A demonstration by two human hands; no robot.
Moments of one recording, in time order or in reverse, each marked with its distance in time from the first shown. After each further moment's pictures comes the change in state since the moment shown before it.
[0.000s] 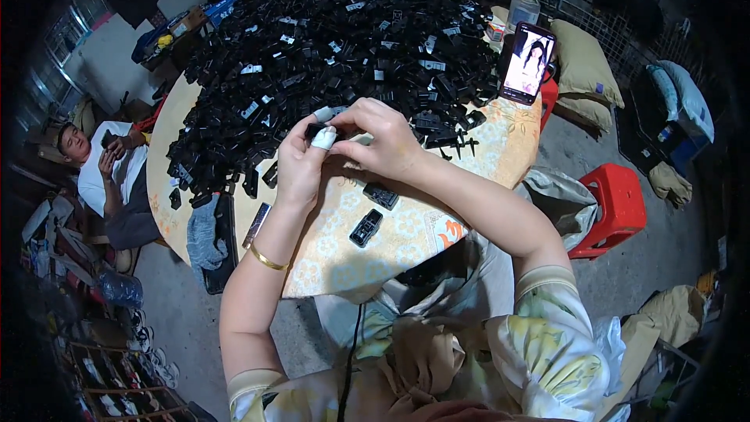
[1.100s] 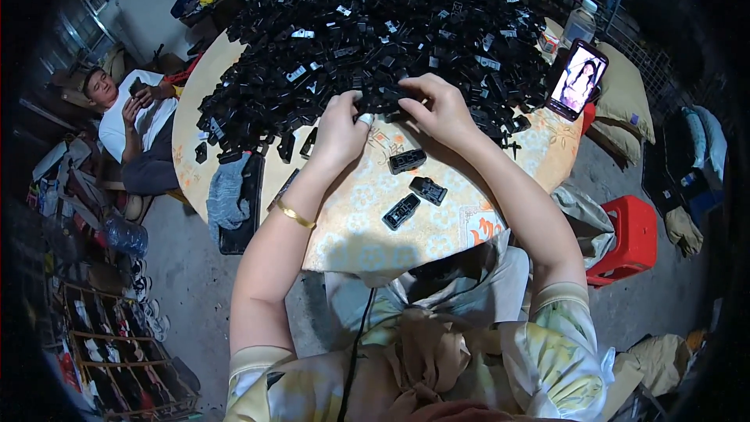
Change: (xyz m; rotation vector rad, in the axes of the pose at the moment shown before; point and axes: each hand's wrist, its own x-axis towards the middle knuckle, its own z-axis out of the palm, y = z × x) left_hand 0.017 -0.011 -0.030 1.186 0.108 0.095; right_hand -0.002 0.036 0.002 0.012 -0.140 0.316
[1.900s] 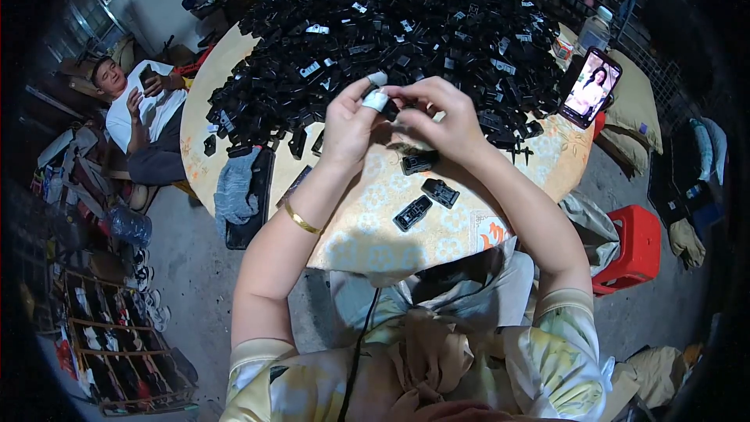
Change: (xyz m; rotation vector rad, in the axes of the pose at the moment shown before) left_hand -0.009 0.007 -0.011 -1.246 -0.008 -0.093; right_hand 0.000 -0.048 0.004 0.225 -0.027 -0.118
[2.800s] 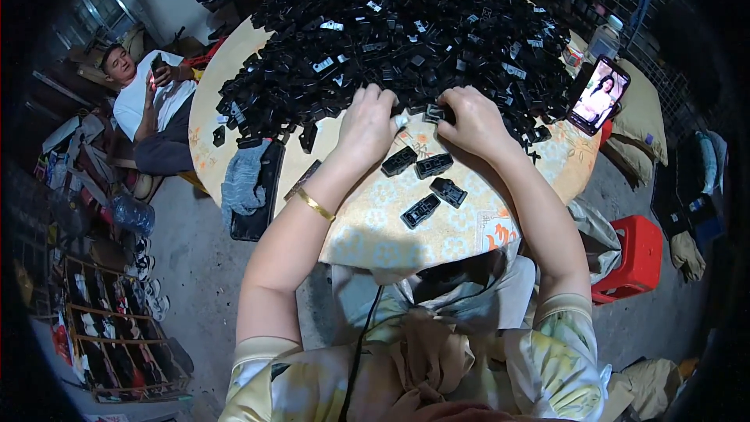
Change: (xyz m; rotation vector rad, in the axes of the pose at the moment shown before) left_hand 0.007 -0.017 -0.009 1.486 -0.066 0.507; right_hand -0.008 0.030 -0.023 -0.775 -0.276 0.161
